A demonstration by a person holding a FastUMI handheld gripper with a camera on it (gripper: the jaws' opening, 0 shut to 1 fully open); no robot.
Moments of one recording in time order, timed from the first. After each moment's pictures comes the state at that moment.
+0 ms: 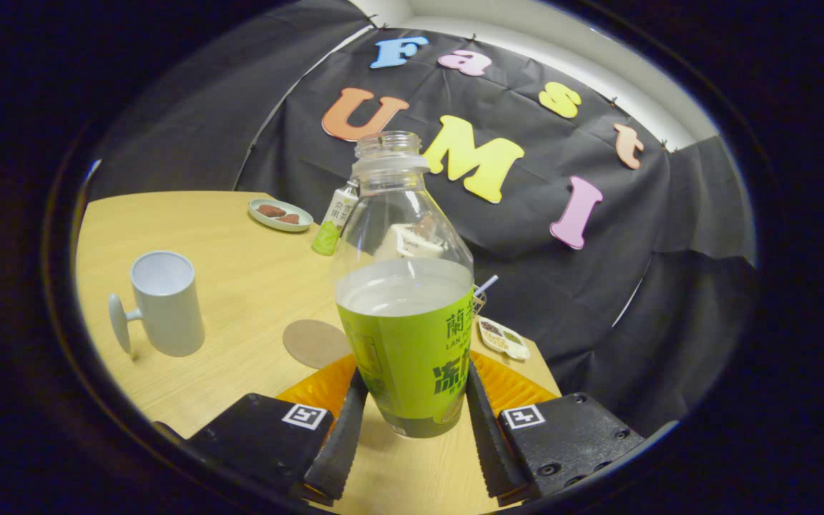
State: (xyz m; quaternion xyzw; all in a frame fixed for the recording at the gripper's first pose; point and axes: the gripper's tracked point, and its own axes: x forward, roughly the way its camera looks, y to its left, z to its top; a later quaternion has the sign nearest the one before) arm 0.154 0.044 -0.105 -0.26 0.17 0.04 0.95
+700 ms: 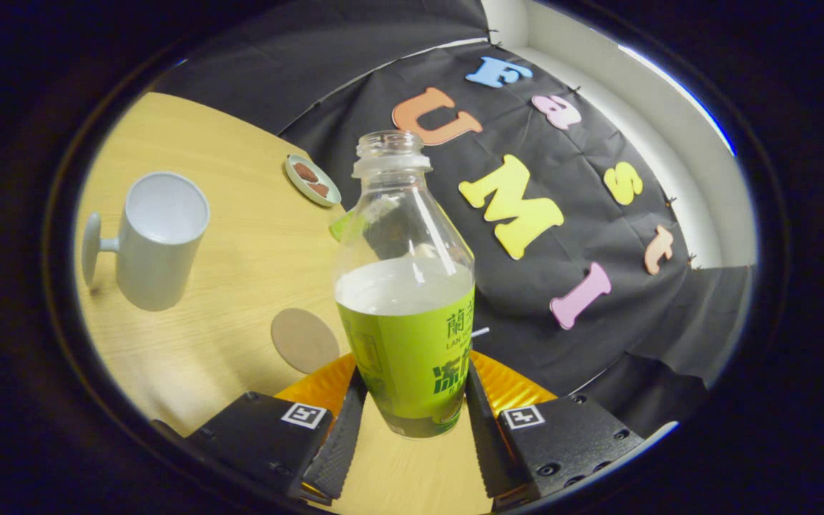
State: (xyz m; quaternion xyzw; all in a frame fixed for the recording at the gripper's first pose) arm 0.176 0.079 -0.094 -0.46 0.11 0.03 0.88
